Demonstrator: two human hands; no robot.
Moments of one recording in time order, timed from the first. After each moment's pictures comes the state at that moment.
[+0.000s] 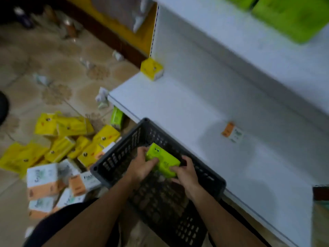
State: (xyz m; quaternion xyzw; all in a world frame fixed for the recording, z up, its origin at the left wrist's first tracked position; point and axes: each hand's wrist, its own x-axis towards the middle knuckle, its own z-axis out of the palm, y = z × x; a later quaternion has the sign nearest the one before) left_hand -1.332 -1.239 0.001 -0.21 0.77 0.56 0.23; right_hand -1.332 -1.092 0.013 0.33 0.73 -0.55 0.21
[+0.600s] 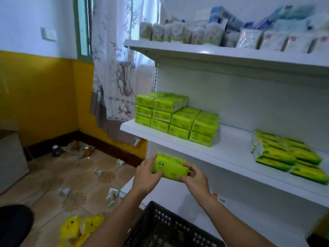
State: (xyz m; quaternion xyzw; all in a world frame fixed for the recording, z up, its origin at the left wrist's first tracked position) left_hand -1.262 -1.318 0.308 0.06 0.84 0.54 -0.03; right_hand -1.256 -1.150 0.306 0.06 0.80 -0.58 -0.11
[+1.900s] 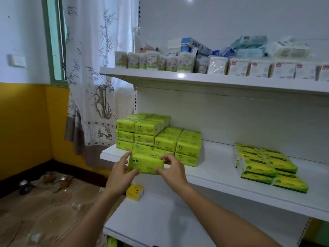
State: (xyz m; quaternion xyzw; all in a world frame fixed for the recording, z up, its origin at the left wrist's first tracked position) left_hand -1.314 -1.345 0.389 0.10 0.80 0.59 -0.08; right_hand -1.318 -1.173 0.389 -0.05 0.83 -0.51 -0.21
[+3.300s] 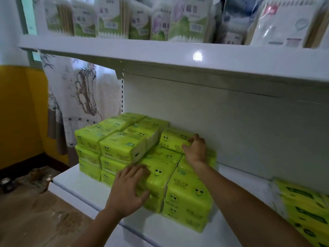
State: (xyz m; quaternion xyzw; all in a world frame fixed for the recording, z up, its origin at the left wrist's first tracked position) left_hand -1.575 -1.219 0.357 0.22 0.91 0.24 -0.27; right_hand -1.652 -1.007 0.439 0.11 0.90 -0.35 -0.23
